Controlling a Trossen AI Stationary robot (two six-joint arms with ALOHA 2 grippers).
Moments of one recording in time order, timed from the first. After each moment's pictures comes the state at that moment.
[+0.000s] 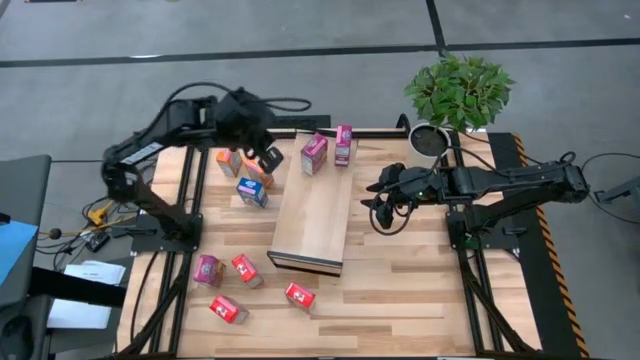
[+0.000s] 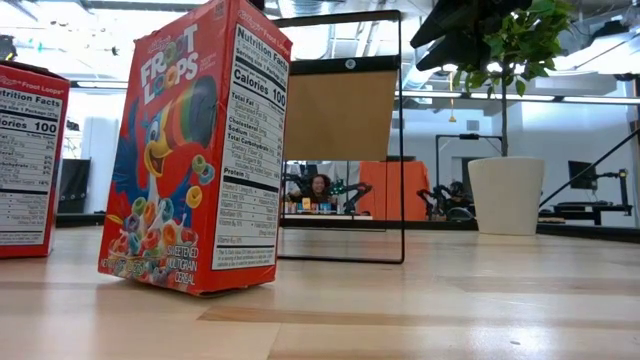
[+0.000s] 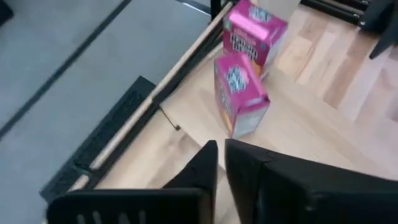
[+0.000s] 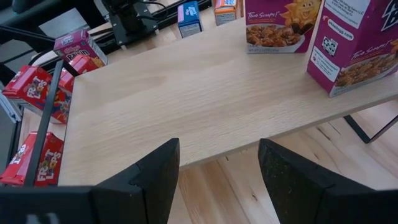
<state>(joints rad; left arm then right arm) 0.22 1.51 1.99 -1.26 -0.37 -0.25 0.04 1.10 0.95 -0.43 0.25 0.45</state>
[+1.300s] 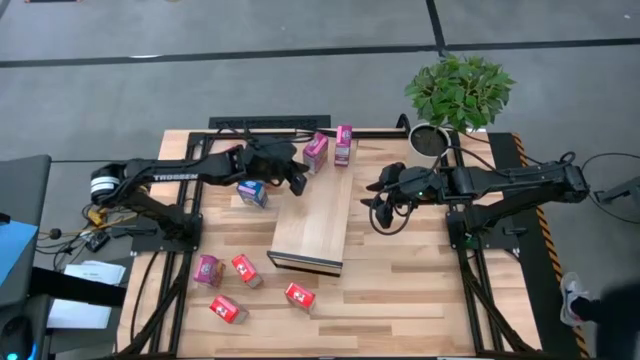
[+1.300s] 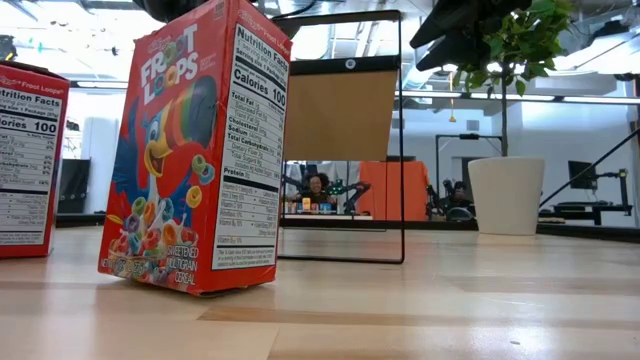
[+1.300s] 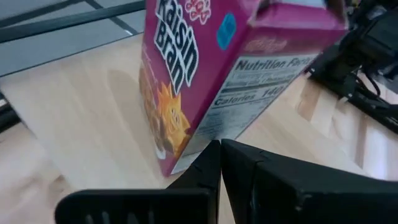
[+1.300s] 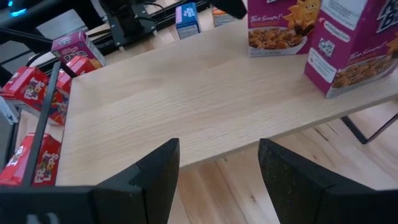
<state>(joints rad) 0.30 1.39 0.97 -0.04 -0.14 -0.41 0.04 1.10 0.95 -0.43 0.26 0.44</state>
